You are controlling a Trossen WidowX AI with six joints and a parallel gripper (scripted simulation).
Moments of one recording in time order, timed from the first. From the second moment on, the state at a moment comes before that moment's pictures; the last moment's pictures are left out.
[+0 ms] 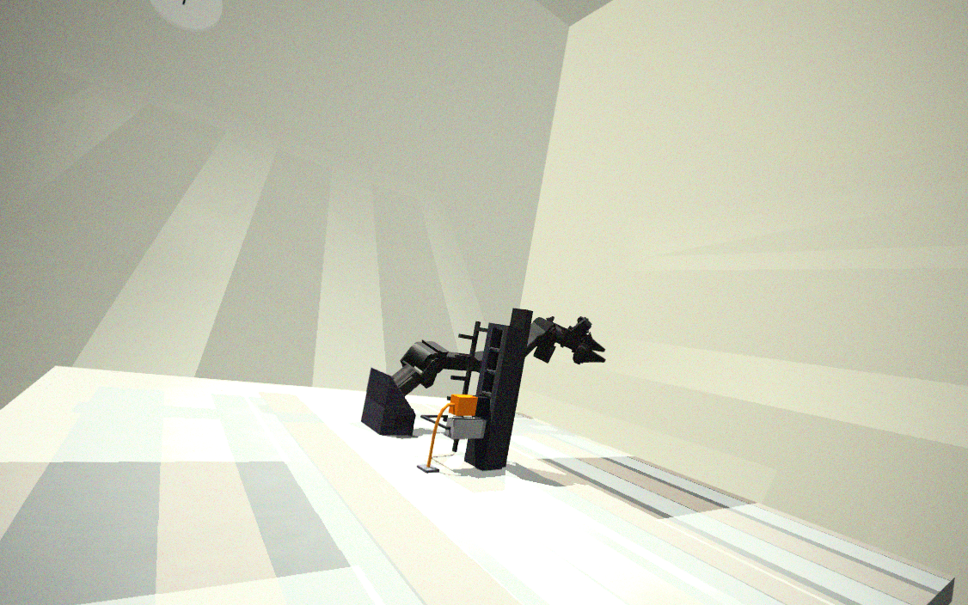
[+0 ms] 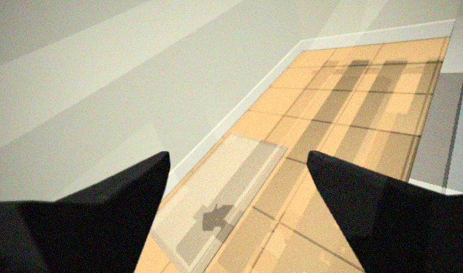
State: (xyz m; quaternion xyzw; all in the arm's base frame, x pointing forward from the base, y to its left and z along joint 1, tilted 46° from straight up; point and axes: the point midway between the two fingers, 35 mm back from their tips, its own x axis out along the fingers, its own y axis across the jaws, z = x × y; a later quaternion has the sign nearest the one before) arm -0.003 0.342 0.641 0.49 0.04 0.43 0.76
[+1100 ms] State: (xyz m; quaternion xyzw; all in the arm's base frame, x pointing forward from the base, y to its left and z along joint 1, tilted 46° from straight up) arm 0.106 0.037 0.730 0.92 0.10 0.37 0.05
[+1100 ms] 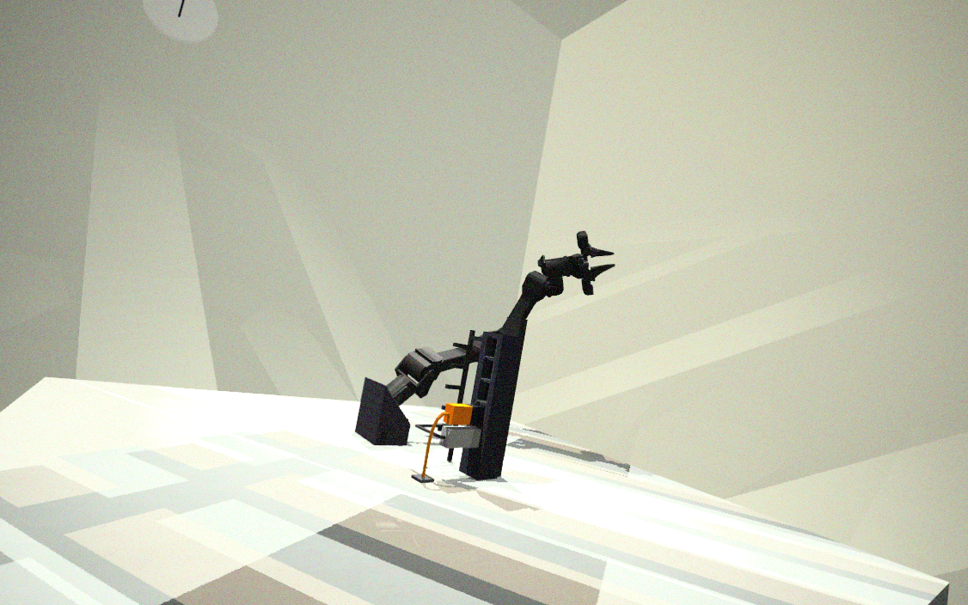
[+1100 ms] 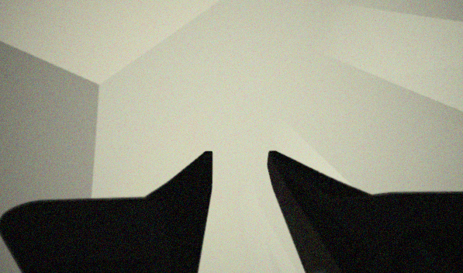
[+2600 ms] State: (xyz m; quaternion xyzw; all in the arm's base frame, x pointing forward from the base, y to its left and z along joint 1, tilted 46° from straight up) arm 0.376 -0.239 0.309 -0.03 0.23 0.01 0.97
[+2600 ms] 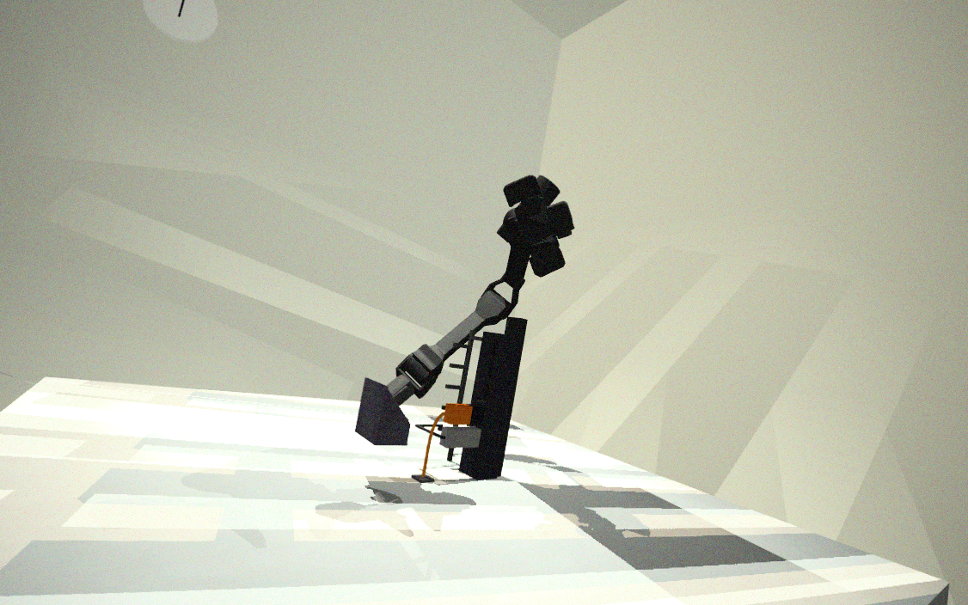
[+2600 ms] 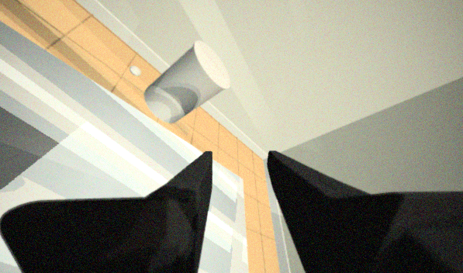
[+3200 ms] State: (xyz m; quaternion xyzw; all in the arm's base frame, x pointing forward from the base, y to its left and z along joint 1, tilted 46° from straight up) arm 0.309 -0.120 0.061 0.60 0.61 -0.14 0.50
